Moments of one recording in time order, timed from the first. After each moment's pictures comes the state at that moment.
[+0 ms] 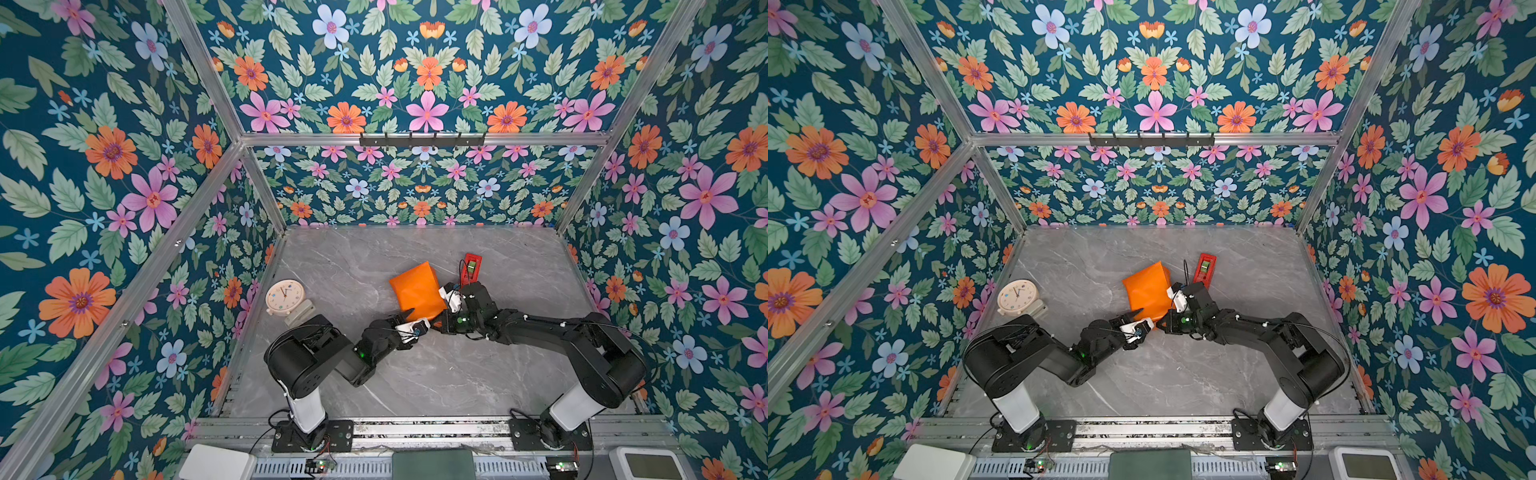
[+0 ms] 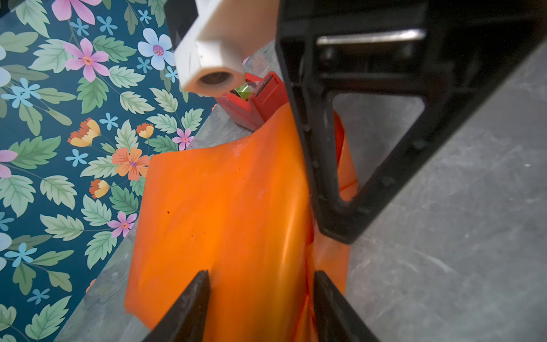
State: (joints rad) left arm -0.79 1.76 0.34 1.16 0.00 0.66; right arm 0.59 1.62 0.75 0.14 -0.55 0.67
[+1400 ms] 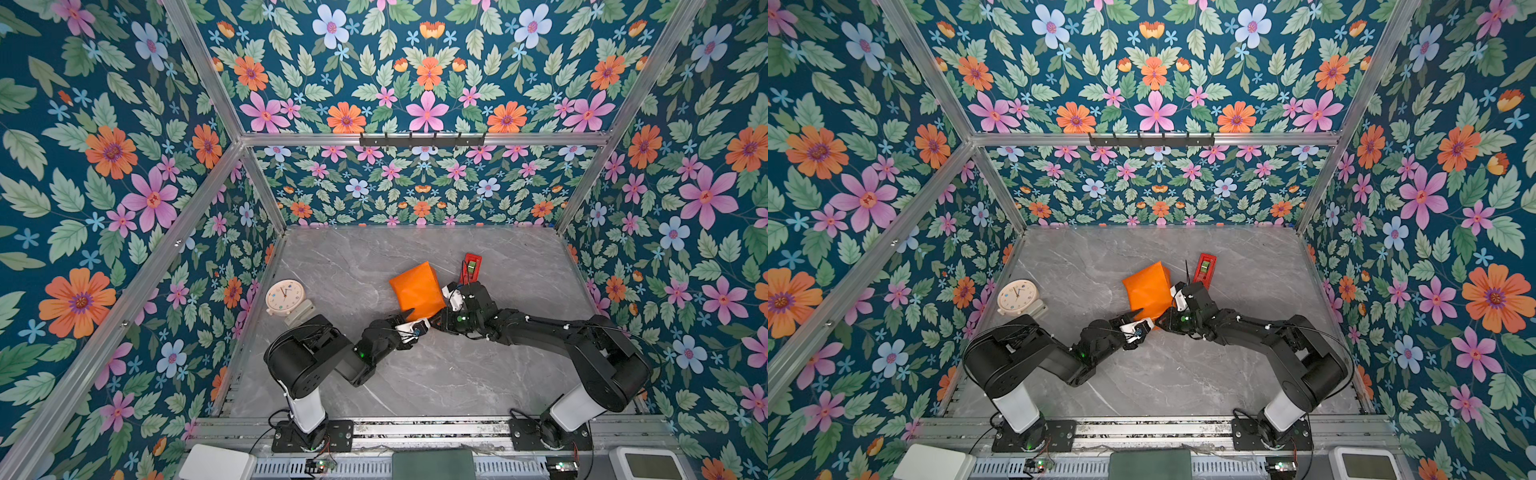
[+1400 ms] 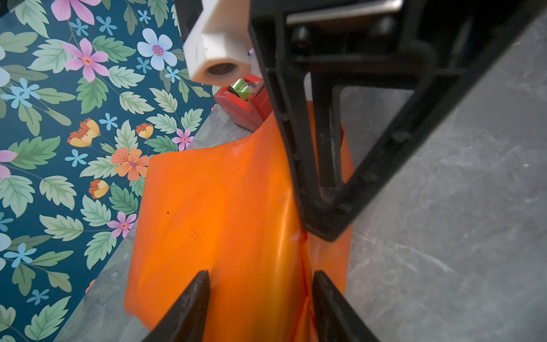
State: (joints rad) left arm -0.79 1.76 0.34 1.16 0.00 0.66; right arm 0.60 1.60 0.76 0.11 -0.47 0.76
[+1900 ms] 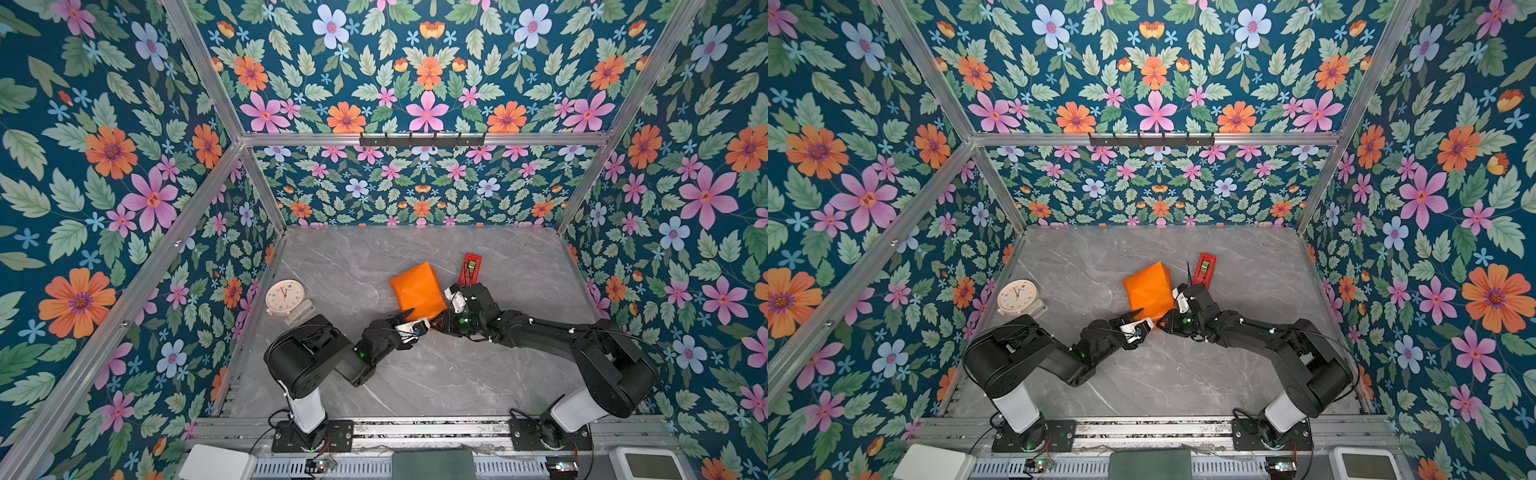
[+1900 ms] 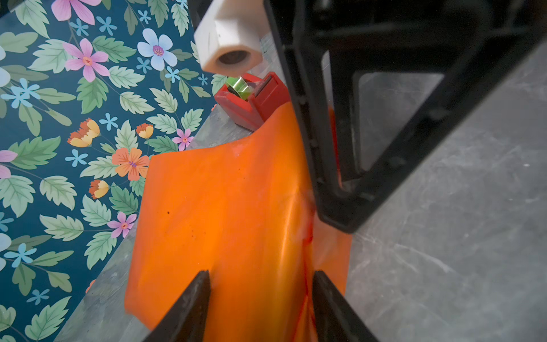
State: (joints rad) left arm -0.79 1.76 0.34 1.16 0.00 0.66; right arm 0.61 1.56 0.73 0.07 -0.46 0.76
